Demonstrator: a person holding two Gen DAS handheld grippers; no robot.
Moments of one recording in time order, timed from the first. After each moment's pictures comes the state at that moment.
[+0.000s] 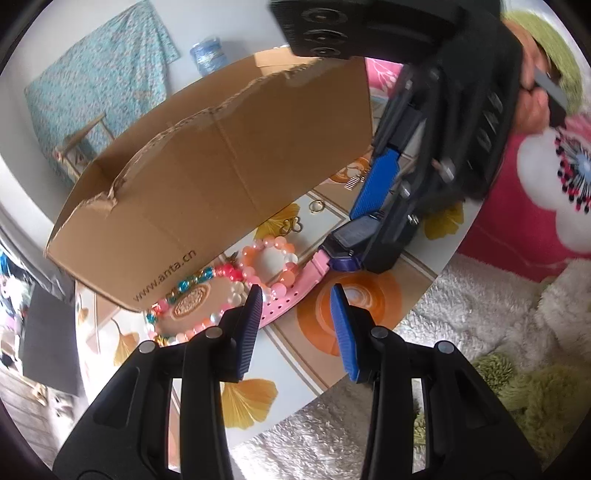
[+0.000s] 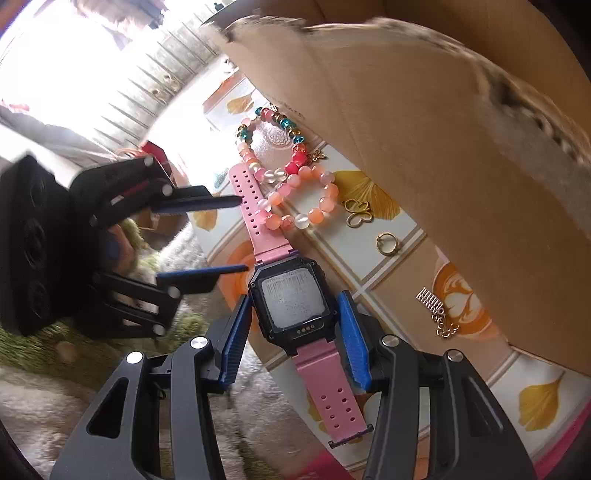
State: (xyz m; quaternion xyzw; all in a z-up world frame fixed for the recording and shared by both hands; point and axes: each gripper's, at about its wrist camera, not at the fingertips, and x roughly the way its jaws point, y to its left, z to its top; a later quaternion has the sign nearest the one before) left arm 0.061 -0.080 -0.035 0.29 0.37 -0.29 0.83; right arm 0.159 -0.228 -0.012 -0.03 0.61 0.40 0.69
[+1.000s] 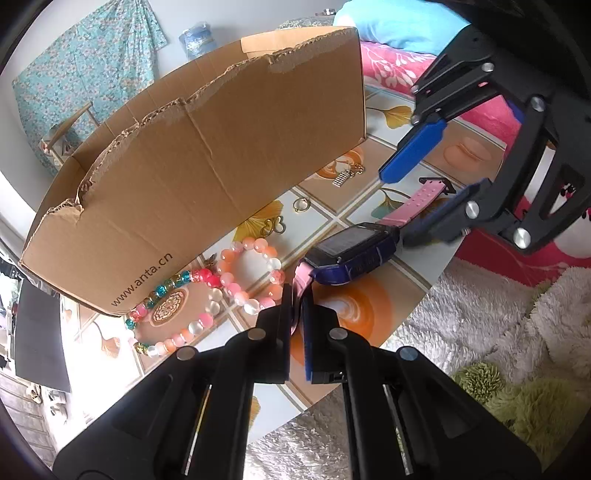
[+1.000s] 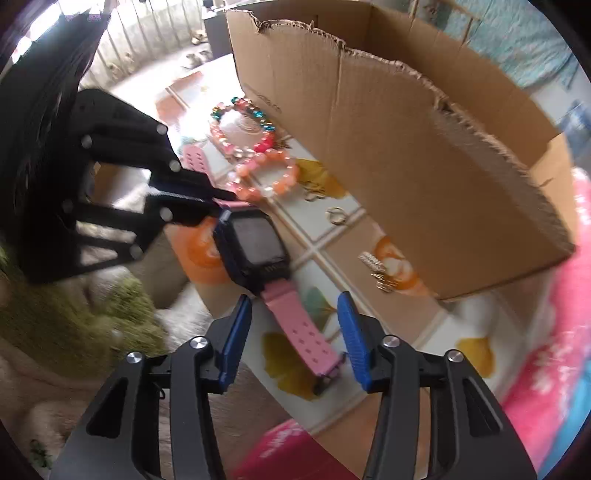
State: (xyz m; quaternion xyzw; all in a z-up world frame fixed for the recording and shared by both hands) left arm 0.085 -0.098 -0.044 0.27 0.40 -0.30 0.82; right arm 0.075 -0.213 -0.003 -0.23 0.50 0.24 0.80
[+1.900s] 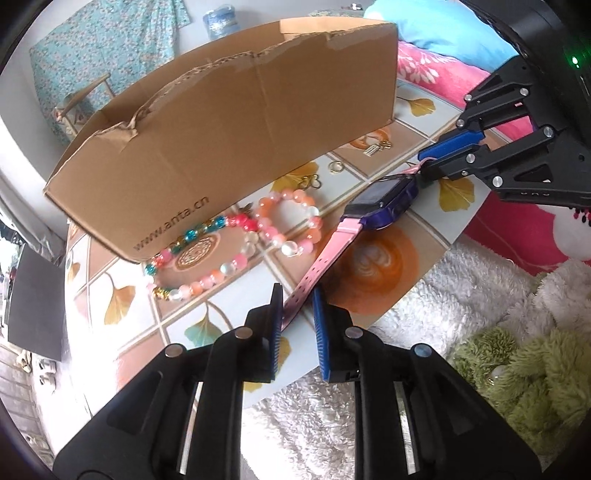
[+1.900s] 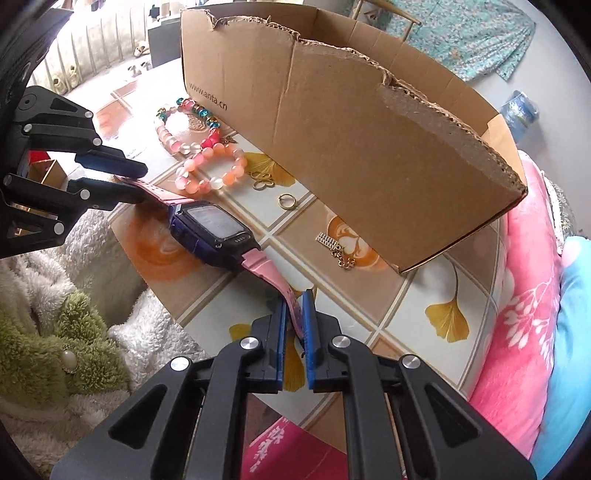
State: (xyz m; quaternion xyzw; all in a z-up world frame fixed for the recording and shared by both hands) left arm 0.076 -0.057 -0.044 0.24 0.43 -0.27 0.83; right arm 0.062 -0.219 -0.014 -0.21 0.47 0.14 0.84
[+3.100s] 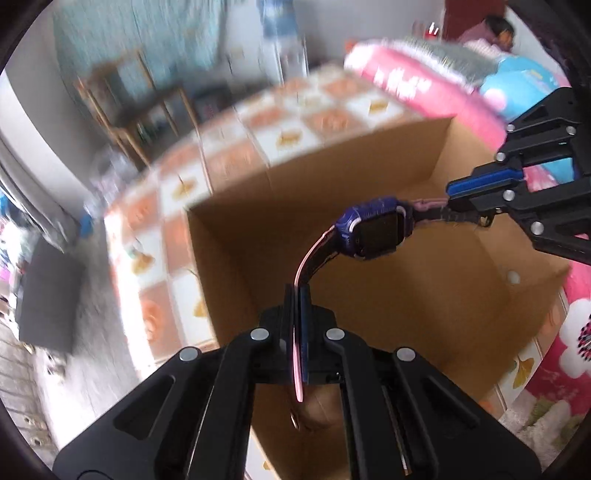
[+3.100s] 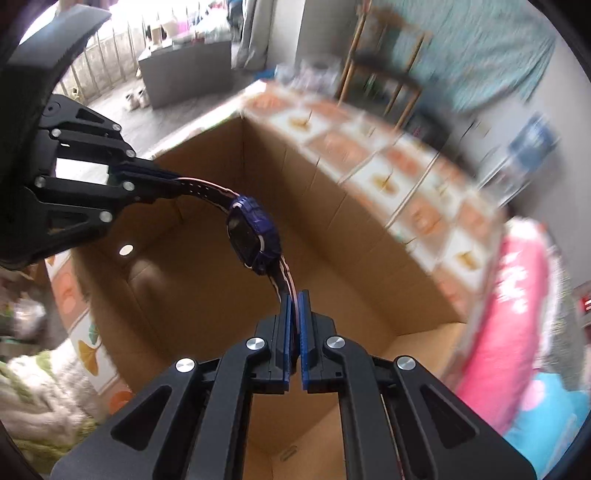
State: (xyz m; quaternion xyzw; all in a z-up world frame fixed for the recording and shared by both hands) left arm 0.320 -0.047 0.050 0.19 0.50 -0.22 0.82; right arm 0.298 -0.208 0.098 -0.19 0.53 0.20 0.81
